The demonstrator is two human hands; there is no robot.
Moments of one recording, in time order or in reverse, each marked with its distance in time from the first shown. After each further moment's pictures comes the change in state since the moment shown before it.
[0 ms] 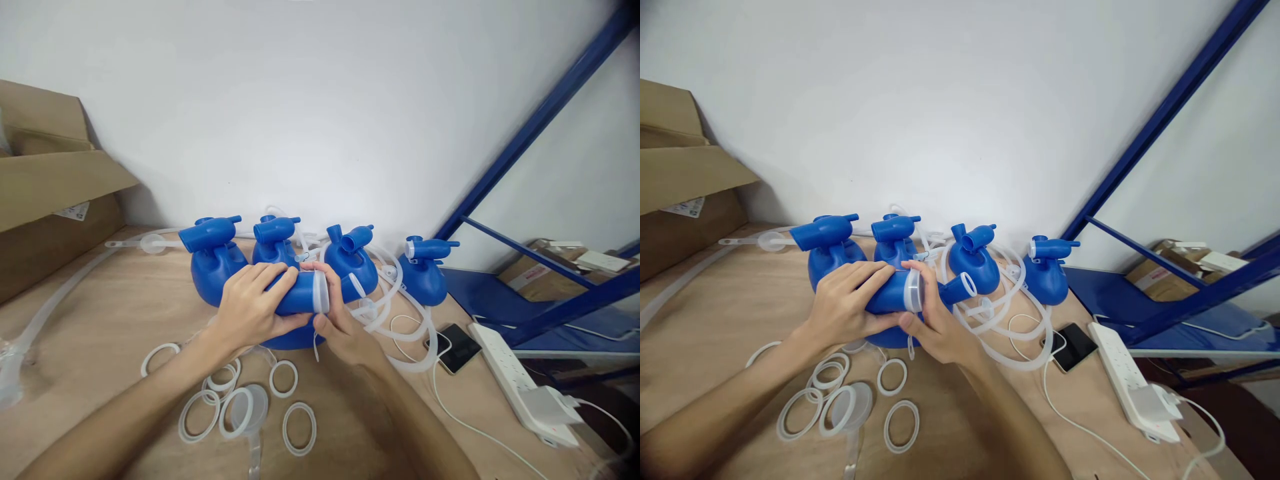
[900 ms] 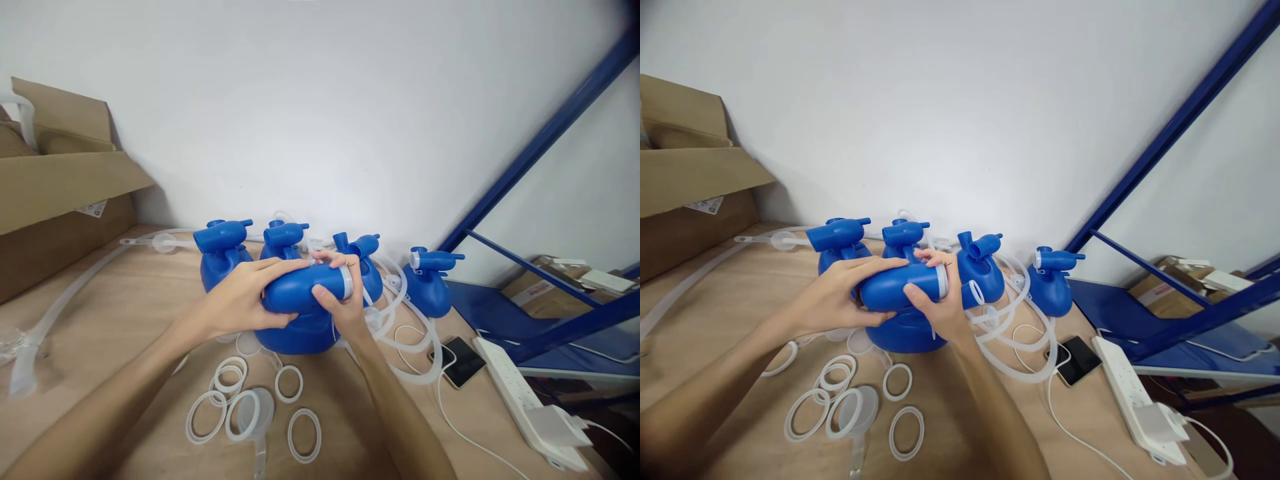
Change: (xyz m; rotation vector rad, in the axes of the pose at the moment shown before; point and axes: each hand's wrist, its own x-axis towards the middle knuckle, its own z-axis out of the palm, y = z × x) left_hand 0.017 -0.040 -0.043 -0.484 -0.450 -0.215; right_hand 0.039 0.011 0.016 0.154 0.407 -0.108
